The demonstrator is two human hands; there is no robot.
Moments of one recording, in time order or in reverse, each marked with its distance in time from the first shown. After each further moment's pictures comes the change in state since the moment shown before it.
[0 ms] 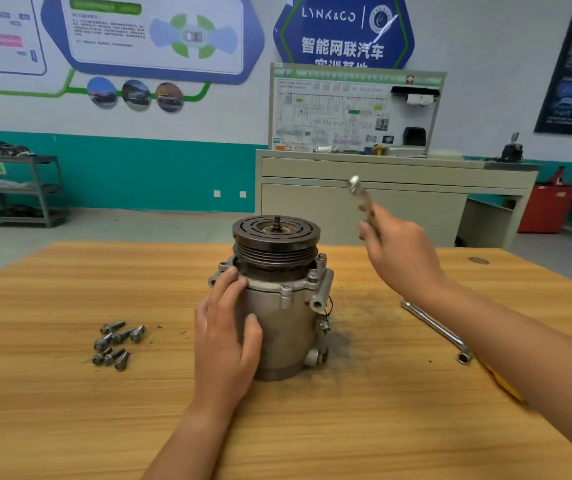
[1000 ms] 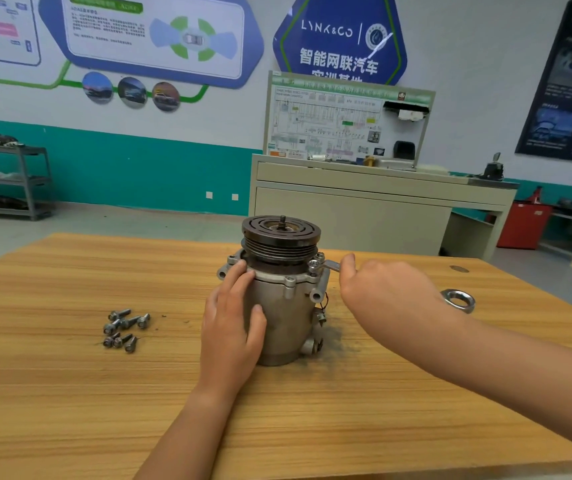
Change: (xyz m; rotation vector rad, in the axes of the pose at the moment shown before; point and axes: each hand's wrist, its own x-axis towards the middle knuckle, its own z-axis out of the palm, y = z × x) left_hand -0.004 0.004 -0.005 -0.001 -0.023 0.005; right_hand -0.039 -0.088 -0.065 -0.772 -0.686 -0.253
